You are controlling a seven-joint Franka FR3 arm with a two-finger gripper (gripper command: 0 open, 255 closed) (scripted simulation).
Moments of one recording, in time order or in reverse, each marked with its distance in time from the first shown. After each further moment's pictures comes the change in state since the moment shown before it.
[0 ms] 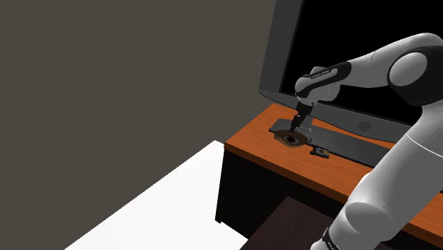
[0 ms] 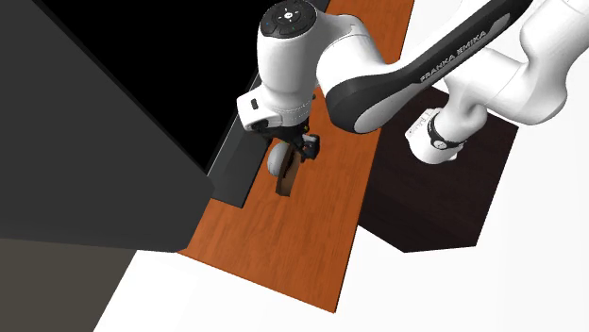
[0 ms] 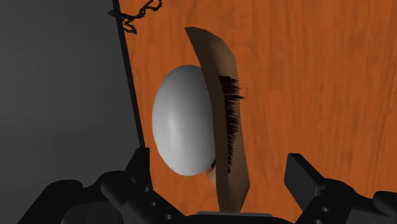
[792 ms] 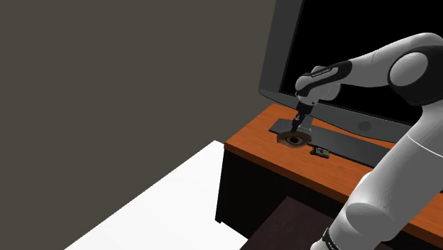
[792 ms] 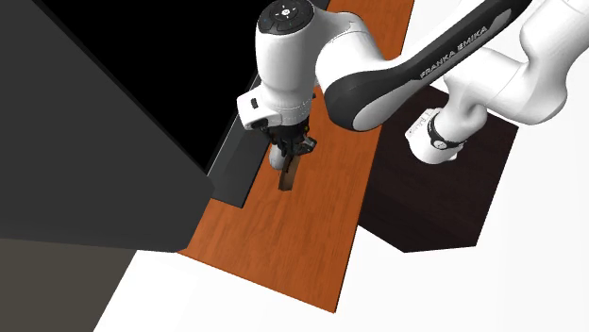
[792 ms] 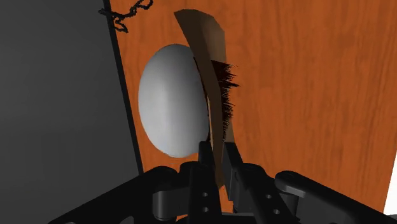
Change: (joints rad) arm 0.010 -0.002 -0.011 0.008 0.024 -0.025 -0.010
